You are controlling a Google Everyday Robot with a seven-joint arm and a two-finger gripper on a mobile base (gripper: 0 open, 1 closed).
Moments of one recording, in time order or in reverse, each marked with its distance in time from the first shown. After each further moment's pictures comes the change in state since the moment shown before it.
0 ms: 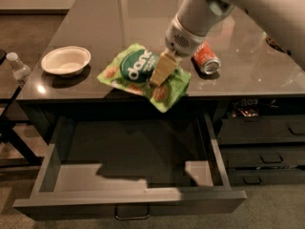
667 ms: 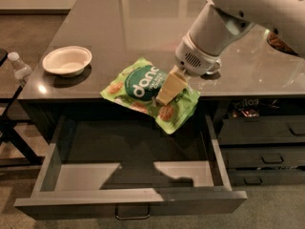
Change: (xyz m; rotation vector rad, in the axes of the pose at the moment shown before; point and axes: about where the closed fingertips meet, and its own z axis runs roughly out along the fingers) arm 0.039 0.049 -0.007 -0.028 0.002 0.059
